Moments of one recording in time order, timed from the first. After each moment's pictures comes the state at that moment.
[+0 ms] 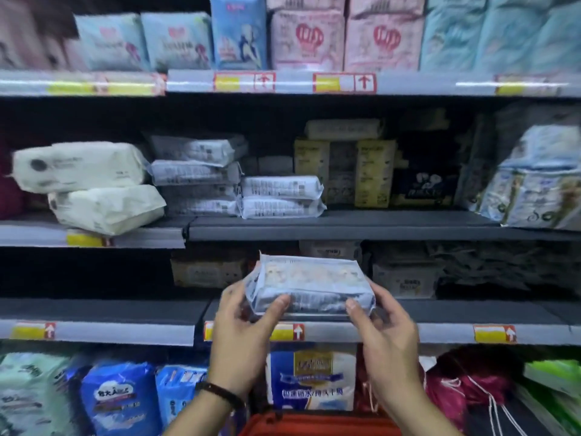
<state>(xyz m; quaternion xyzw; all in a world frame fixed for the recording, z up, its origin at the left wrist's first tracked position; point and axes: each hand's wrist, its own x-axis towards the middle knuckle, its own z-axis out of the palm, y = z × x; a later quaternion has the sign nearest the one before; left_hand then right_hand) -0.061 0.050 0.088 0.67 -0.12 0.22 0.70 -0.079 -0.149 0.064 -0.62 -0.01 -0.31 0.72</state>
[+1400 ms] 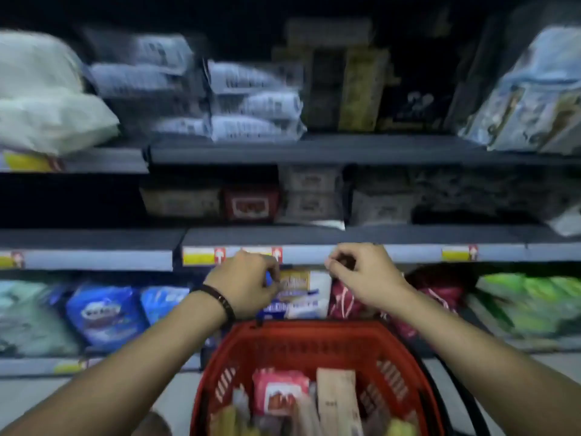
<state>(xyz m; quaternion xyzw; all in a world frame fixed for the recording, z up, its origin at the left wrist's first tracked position) -0.043 0.042 0.061 0.97 -0.22 0.02 0.11 -0.076 -0.202 0.057 -0.94 -0.05 -0.11 0.33</state>
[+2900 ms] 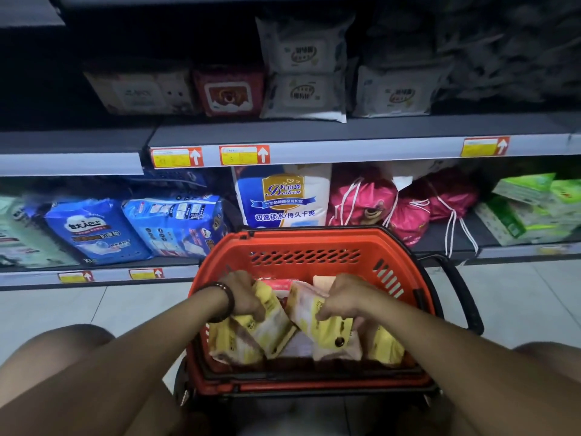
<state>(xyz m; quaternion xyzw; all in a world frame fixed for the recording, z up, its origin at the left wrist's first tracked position) -0.080 0.040 -0.149 0.93 -0.03 -0.34 0.12 -0.131 -0.193 -0.146 -0.89 0.17 0.33 0.25</state>
